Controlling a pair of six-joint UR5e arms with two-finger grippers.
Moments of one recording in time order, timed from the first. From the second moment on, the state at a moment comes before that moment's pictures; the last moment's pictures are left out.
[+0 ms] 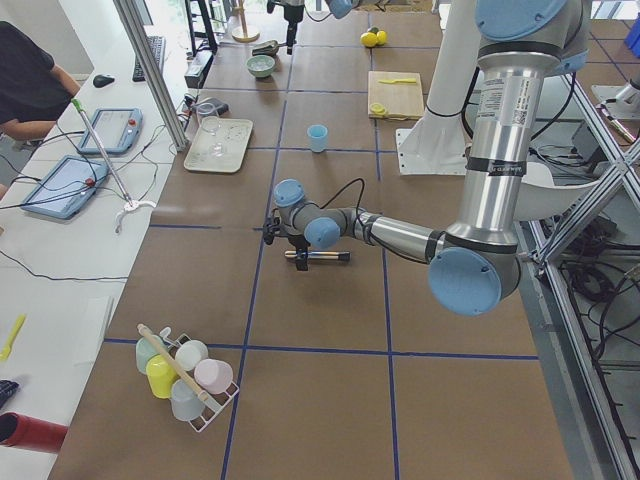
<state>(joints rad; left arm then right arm) -0.87 -1.68 -1.59 -1.96 -2.21 -0.81 0.98 -1.13 1.92 -1.69 2.10 0.89</state>
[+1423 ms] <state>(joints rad) -0.92 -1.69 -1.88 -1.88 -1.87 -0.81 1.06 -1.22 1.92 -1.70 2.15 0.76</state>
